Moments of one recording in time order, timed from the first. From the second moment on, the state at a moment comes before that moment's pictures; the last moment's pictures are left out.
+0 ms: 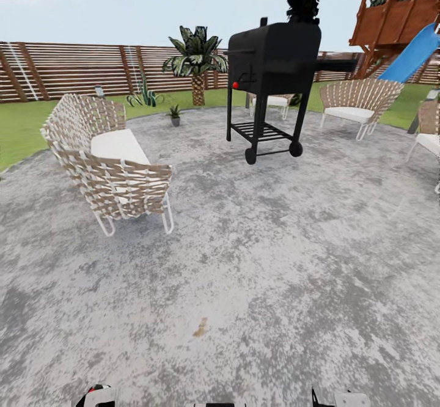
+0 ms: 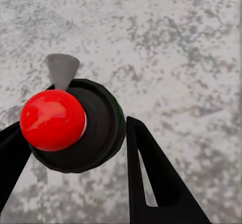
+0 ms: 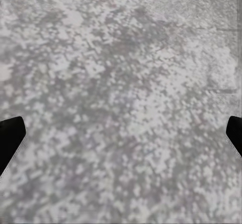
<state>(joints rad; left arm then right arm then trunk) -0.26 0.09 0.12 -0.28 -0.02 -0.48 0.10 -0.29 -0.09 0.00 -0.19 0.05 -0.59 -0.18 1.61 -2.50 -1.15</state>
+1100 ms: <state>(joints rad) -0.26 0.09 0.13 -0.28 -0.02 -0.48 0.10 -0.29 -0.08 0.00 -0.19 0.05 -0.58 -0.17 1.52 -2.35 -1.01</state>
